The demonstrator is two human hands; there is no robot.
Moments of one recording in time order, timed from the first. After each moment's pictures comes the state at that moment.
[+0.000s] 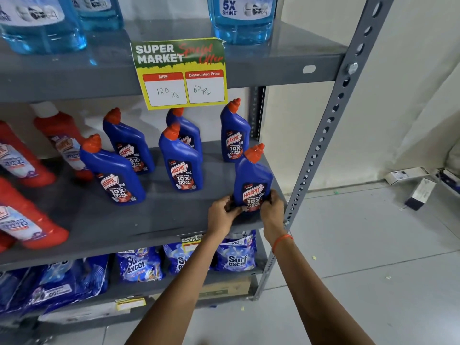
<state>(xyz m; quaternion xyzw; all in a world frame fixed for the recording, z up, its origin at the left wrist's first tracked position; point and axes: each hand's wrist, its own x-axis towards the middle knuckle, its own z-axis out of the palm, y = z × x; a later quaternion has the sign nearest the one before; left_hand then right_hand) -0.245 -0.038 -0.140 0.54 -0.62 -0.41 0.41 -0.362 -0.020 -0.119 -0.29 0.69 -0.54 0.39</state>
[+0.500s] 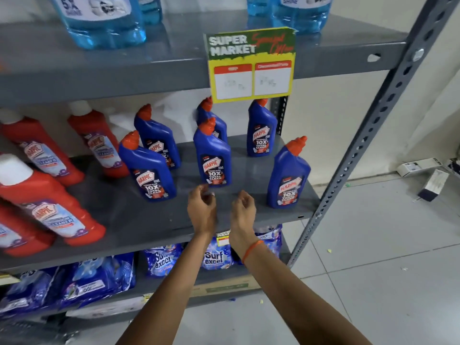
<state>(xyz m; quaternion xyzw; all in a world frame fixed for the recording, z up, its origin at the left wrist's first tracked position) -0.127 -0.062 -0.134 0.64 -0.54 -0.26 0.48 -0.197 -0.029 -0.119 -0.18 0.63 -0.60 0.45</state>
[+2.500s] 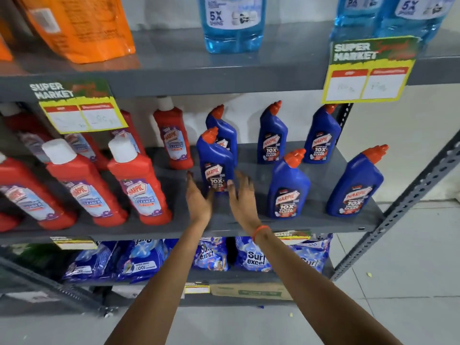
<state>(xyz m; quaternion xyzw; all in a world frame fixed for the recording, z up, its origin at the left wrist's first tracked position) 0.029 -0.074 -0.127 0.66 -0.51 -0.26 0.49 -0.086 -0.053 -0.109 -0.61 0.55 -0.48 0.30</state>
